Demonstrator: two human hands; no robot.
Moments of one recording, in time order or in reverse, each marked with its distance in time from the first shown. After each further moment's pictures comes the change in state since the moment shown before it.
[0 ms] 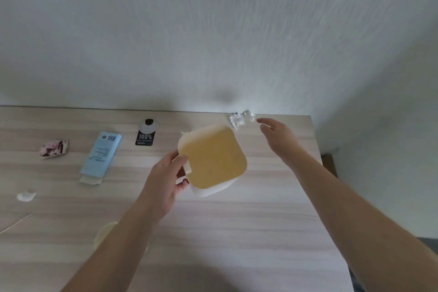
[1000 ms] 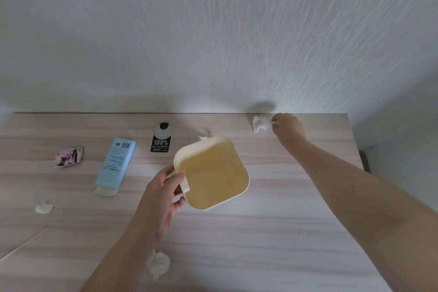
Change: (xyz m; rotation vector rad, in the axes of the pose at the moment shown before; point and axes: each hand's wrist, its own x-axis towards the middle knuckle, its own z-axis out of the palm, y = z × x) left_hand 0.027 -0.001 -0.048 0.058 0.128 -0.015; right_hand 0.105 0.029 0.064 -0.539 0.091 -0.057
